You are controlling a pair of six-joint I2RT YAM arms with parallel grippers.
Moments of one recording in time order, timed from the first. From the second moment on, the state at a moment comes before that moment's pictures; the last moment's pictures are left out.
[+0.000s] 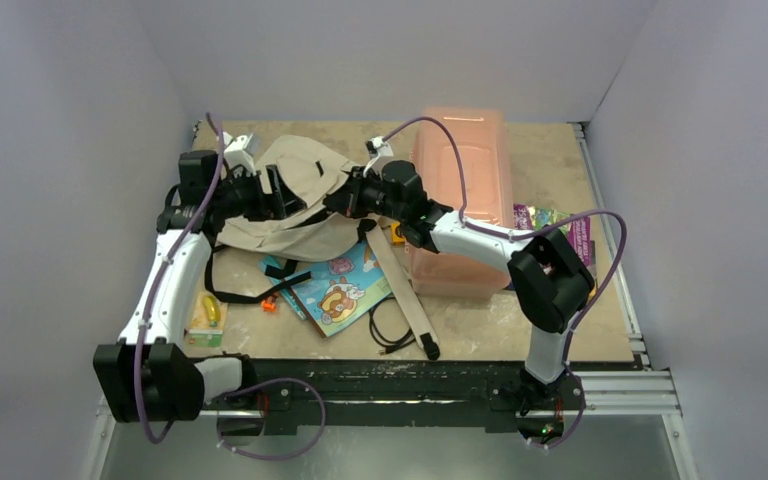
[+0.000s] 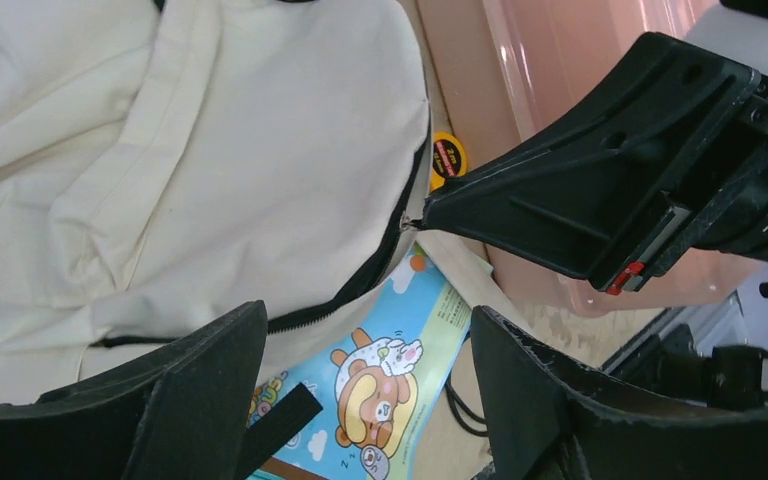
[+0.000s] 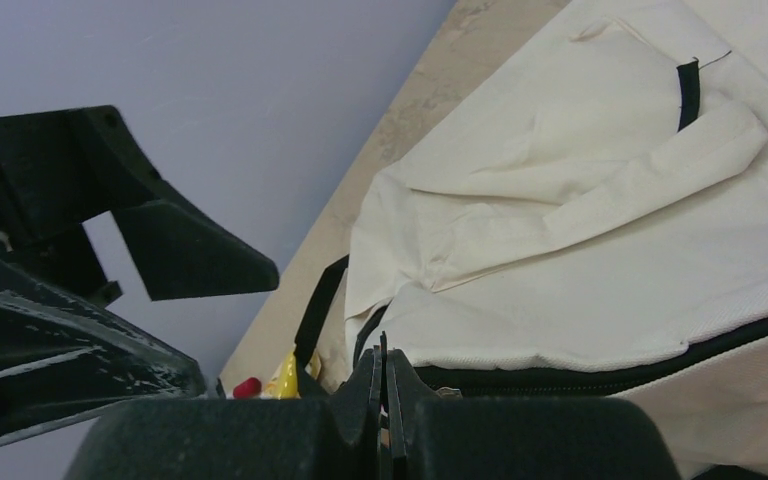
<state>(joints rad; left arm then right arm) 0.04 1.18 1.06 -0.47 0.60 -0.24 0.76 1.85 1.29 0.37 -0.22 0.70</state>
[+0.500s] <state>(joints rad) 0.00 1.39 1.11 -0.48 0.78 -0.11 0.76 1.85 1.29 0.38 -0.24 0.73</state>
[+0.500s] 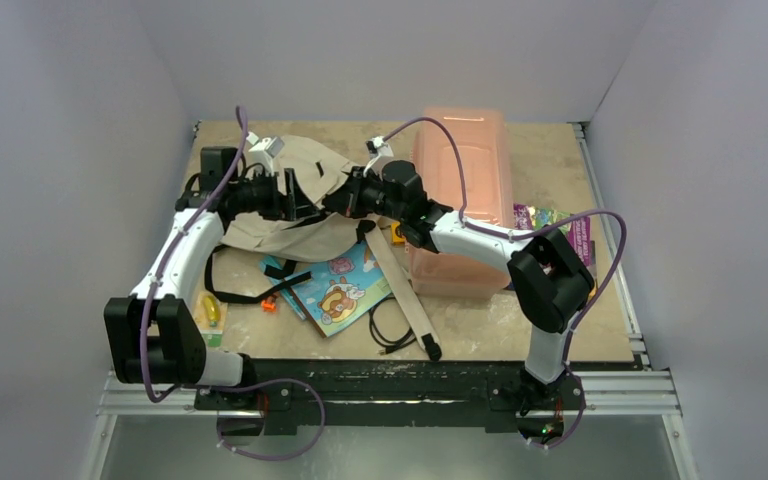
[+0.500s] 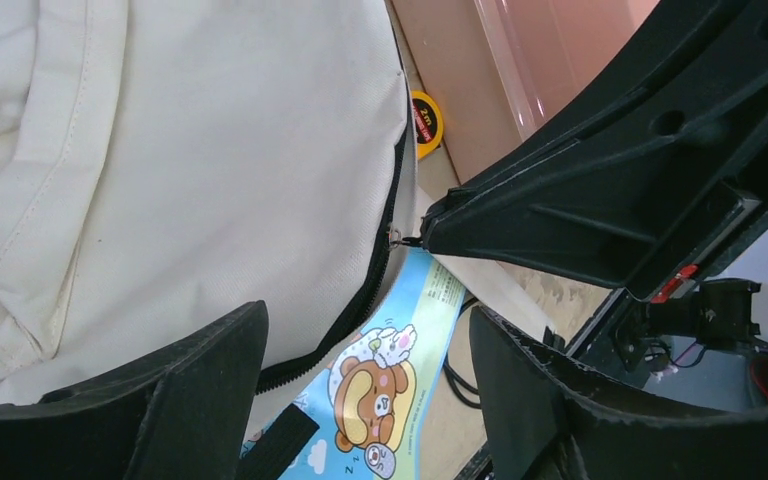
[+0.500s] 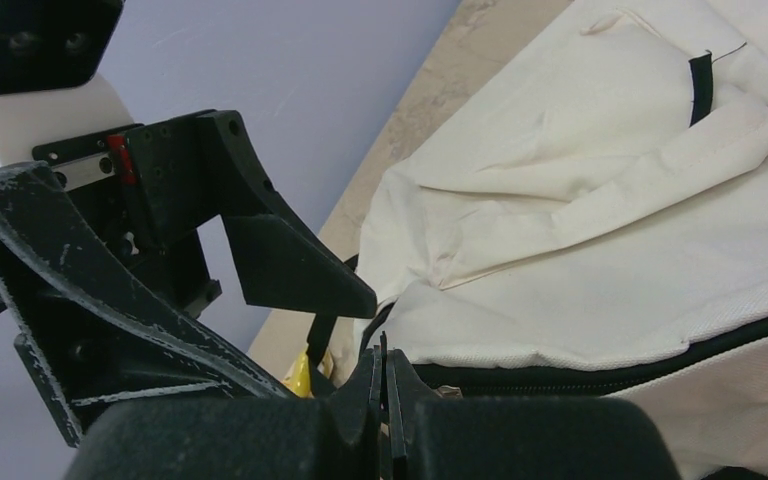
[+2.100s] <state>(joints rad) -0.07 1.18 1.02 -0.49 0.36 -0.09 0.67 1.86 1.42 0.38 -0.13 0.70</state>
